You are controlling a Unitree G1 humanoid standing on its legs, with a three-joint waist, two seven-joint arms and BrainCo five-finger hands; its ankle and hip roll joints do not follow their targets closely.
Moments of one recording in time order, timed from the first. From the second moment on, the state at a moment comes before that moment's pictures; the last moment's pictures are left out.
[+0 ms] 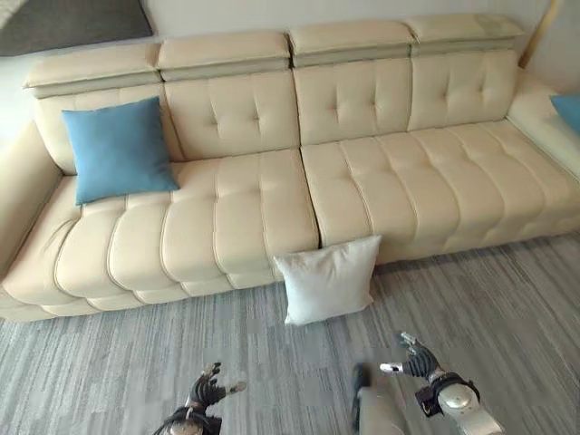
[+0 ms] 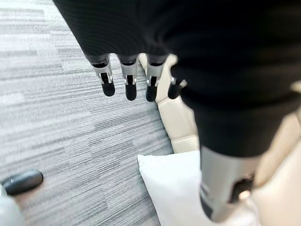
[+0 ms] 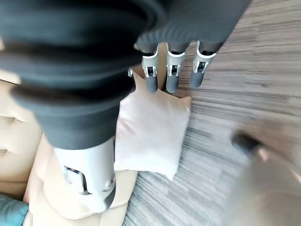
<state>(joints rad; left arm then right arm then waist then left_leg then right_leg) 0.10 0.25 -0.20 0.93 -0.14 -0.16 0.09 0.01 -0.42 0.30 0.67 0.02 -0.08 -0.02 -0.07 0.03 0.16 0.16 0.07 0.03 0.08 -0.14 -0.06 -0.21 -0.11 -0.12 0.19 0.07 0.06</state>
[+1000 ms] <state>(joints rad) 0.06 0.33 -0.19 0.88 -0.14 -0.16 0.09 0.03 -0.38 0.30 0.65 0.02 -0.08 -0.03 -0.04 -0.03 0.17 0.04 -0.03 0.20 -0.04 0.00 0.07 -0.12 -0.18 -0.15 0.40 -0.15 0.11</state>
